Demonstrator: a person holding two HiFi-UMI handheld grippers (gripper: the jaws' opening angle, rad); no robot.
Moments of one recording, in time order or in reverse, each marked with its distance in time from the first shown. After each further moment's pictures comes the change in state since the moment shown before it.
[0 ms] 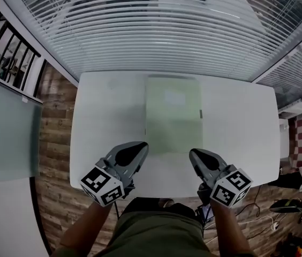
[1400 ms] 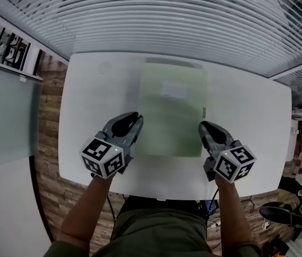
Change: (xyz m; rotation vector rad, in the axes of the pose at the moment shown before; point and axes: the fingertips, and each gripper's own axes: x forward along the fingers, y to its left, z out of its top) left arm 0.085 0.100 -0.057 -0.070 0.133 0.231; right arm 0.059 -0.150 -0.010 -0.009 0.099 -0.079
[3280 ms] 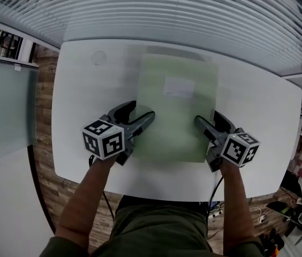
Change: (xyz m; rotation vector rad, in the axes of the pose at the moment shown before) left arm 0.059 0.042 -0.050 -0.248 0.170 -0.052; right arm 0.057 -0.060 -0.033 0.241 0.110 0.029
